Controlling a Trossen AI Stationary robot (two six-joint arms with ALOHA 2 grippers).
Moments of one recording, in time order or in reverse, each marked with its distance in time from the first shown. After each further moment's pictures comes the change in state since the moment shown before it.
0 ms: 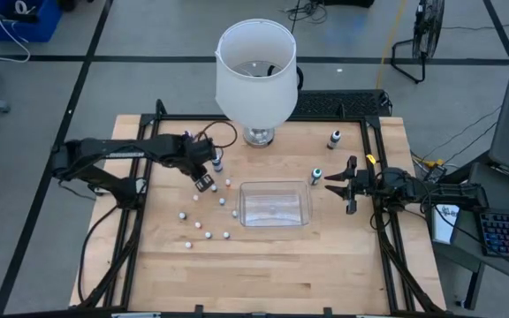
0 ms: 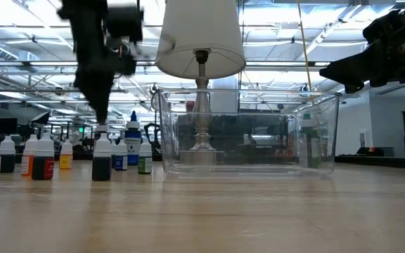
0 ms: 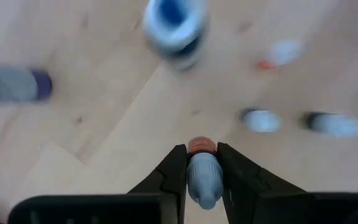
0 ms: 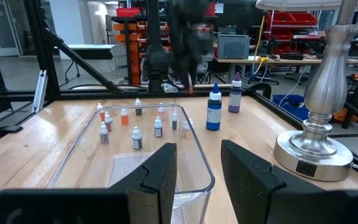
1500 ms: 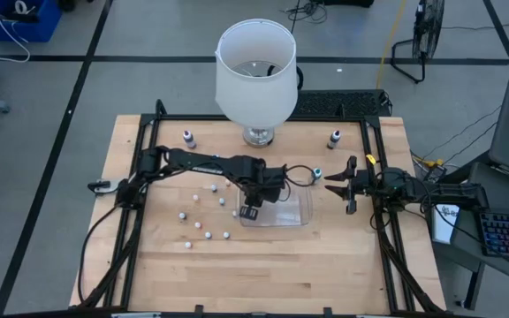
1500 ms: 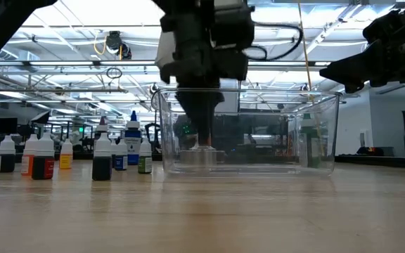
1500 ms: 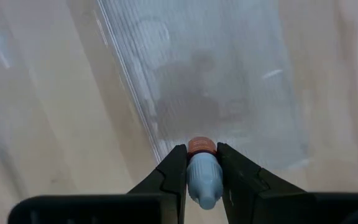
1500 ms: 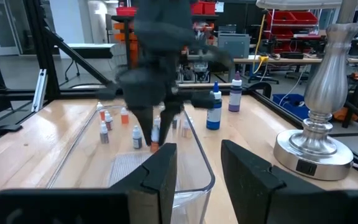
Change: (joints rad) left arm -0.205 0.792 0.739 -0.024 0.195 0.674; right arm 0.000 0.002 0.000 0.000 0.000 0.000
